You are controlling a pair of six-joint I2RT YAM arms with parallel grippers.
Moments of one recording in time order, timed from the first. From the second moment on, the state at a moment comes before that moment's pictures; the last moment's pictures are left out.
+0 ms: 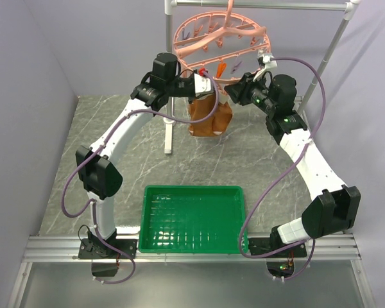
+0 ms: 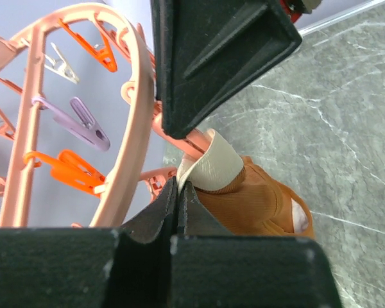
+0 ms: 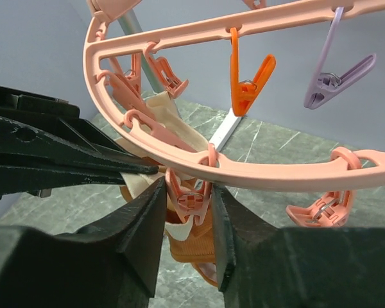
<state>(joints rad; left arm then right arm) -0.53 1.96 2.09 -0.37 0.82 0.79 0.23 1.44 1.38 0.02 -0.38 0.28</state>
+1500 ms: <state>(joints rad) -0.51 1.80 1.83 -0.27 0.88 0.65 0.16 1.34 1.36 -0.04 -0.42 0.34</state>
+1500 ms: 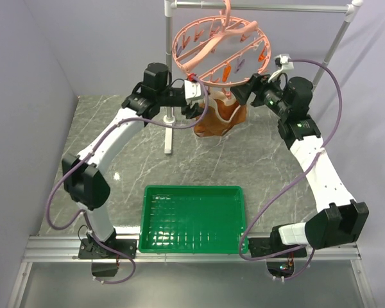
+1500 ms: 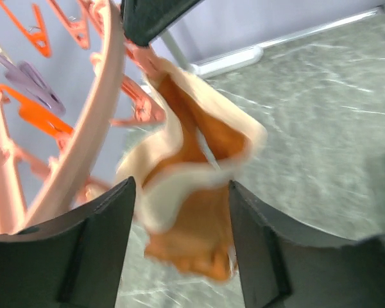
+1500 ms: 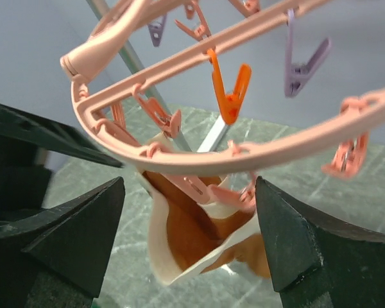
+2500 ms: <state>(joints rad) -0.14 1.53 1.48 -0.68 0.54 0.00 -0.02 0.96 1.09 -0.43 -0.43 0.09</state>
